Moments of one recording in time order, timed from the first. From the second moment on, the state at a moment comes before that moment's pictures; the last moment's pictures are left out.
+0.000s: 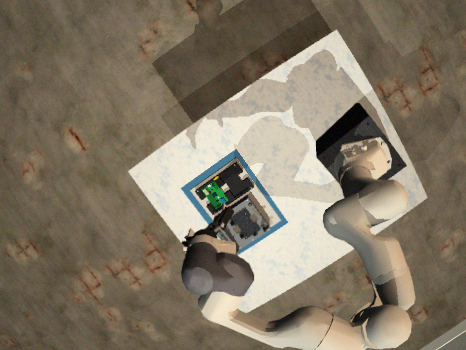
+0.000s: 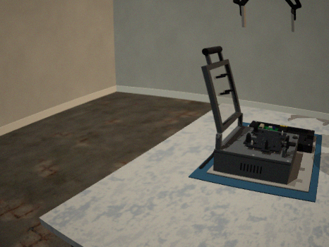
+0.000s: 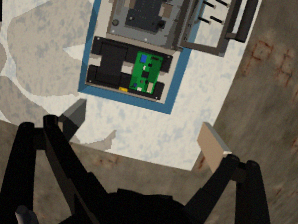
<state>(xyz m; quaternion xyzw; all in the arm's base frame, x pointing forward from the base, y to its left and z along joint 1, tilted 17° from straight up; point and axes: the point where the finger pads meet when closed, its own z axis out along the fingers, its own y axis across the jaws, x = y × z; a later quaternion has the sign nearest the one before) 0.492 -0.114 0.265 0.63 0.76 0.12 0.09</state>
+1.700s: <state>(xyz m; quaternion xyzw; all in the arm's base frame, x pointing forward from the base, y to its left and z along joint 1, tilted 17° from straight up) 0.489 -0.111 0.263 0.65 0.75 0.12 0.08</state>
